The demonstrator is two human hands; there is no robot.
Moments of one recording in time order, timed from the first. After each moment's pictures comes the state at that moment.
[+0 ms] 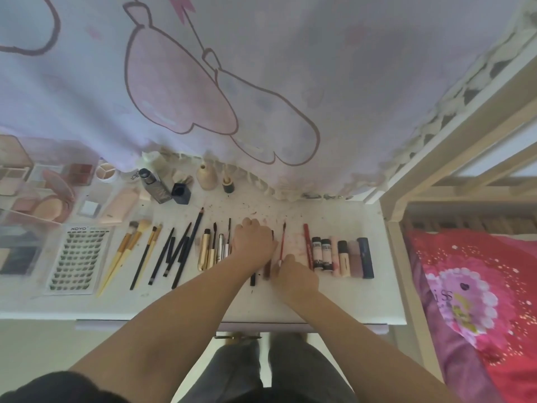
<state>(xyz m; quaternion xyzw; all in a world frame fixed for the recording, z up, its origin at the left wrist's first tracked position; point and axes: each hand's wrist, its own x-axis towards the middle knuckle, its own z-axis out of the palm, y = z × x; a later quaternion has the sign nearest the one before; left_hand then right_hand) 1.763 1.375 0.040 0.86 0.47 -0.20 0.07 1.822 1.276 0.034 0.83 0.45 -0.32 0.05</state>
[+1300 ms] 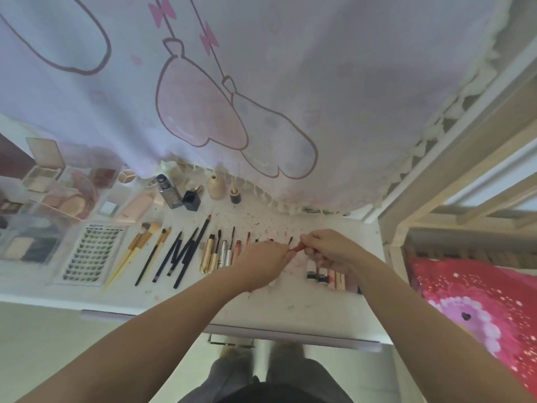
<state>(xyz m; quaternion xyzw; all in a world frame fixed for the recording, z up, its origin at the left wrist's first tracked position) 1.753 1.339 0.091 0.88 0.40 -0.14 0.21 1.916 1.301 0.111 0.66 0.28 -0.64 -0.26</state>
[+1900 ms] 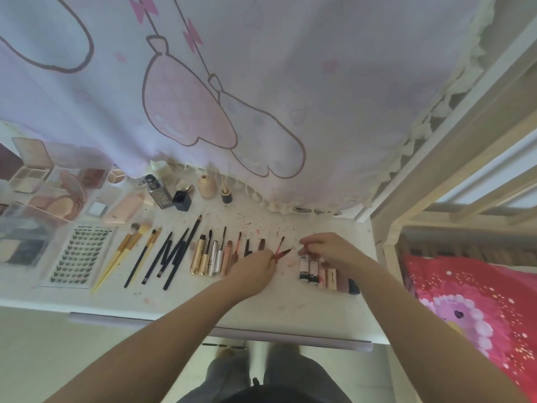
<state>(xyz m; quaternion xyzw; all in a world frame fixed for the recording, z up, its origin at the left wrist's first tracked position) 1.755 1.322 0.076 0.79 0.48 -0.12 0.35 1.935 1.289 0.099 0.74 0.34 -0.55 -0.20</state>
